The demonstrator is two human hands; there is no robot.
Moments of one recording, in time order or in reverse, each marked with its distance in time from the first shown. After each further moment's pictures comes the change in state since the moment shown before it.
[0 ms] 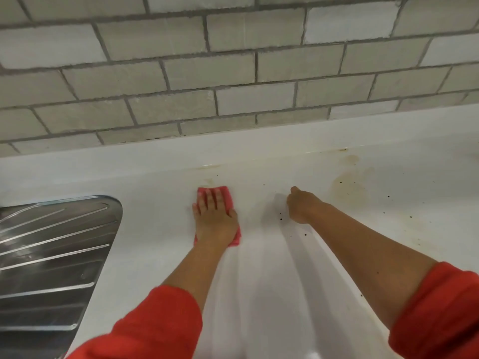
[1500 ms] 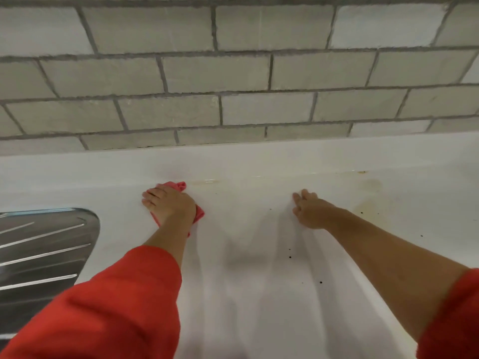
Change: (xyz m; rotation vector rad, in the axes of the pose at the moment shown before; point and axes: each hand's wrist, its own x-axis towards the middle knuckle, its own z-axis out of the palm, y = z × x) left_hand 0.128 -0.051 -0.014 -0.026 0.066 -0.481; right_hand 0.083 0.027 -0.010 0.141 -0.002 -0.017
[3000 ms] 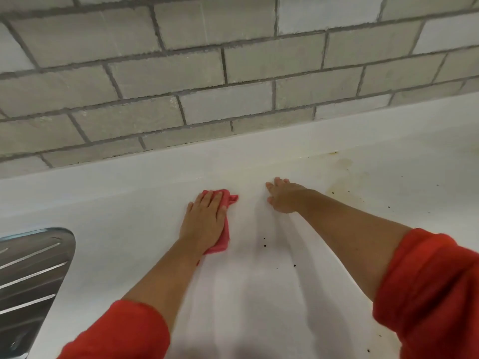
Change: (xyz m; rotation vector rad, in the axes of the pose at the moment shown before) left_hand -0.079 0.037 0.023 -0.020 -0.036 0.786; right_hand 0.000 0.008 -0.007 -0.010 -0.021 -0.061
